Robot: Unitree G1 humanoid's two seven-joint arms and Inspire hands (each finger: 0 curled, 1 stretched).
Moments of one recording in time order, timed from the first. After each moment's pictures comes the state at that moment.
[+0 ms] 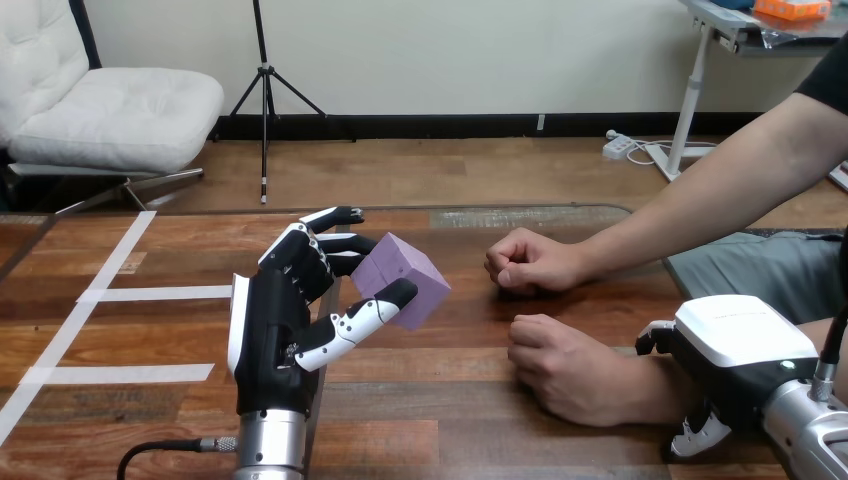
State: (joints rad) left arm -0.23 -0.06 0.06 0.90 -0.09 -1.04 -0.08; right arm 0.03 -0.65 0.11 -0.05 -0.98 0.02 0.34
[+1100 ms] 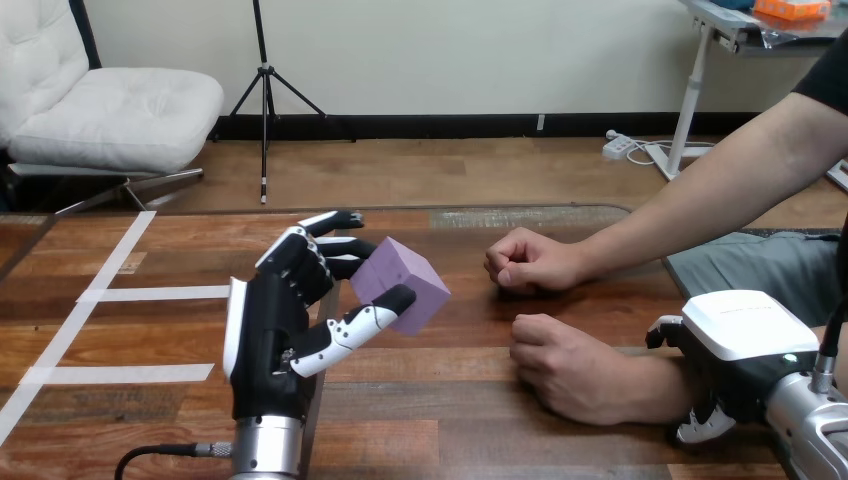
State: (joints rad) left arm -0.20 -0.05 0.05 0.85 -0.12 -1.04 -0.12; right arm -0.03 -0.67 0.14 0.05 -0.98 0.03 0.29
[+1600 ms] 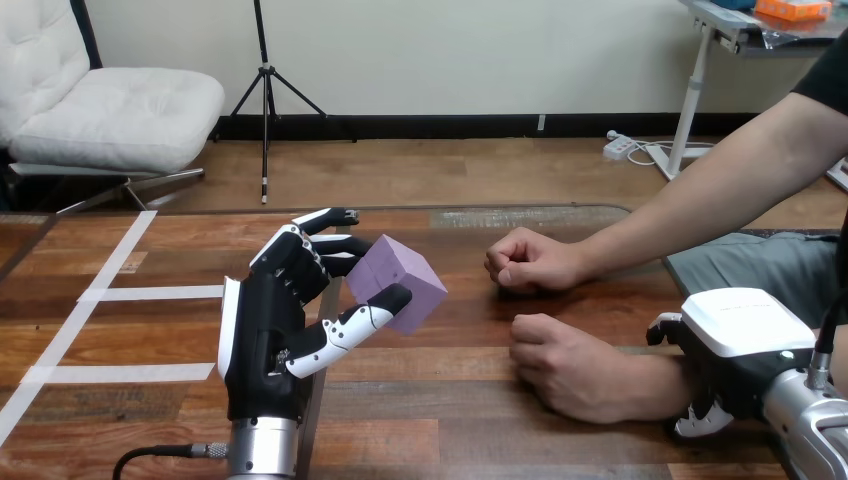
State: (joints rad) left arm -0.19 -0.05 0.05 0.82 -0.14 -1.04 -0.14; right arm -0.06 -0.67 0.16 0.10 -0.98 0.03 0.27
